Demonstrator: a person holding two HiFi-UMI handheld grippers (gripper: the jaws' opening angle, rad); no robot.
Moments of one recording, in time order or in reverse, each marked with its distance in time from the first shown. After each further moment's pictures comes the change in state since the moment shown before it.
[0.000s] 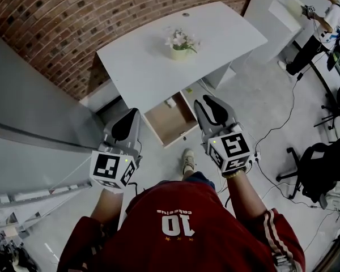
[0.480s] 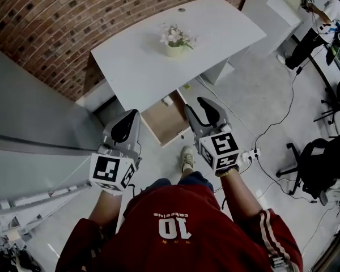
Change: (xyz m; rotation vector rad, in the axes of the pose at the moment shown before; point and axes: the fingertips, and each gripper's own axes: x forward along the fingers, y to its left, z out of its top) left arm 0.019 -0.008 -0.012 0.023 0.031 -0.030; right arm 0.020 -0.006 -0.048 0.051 0.066 -0.007
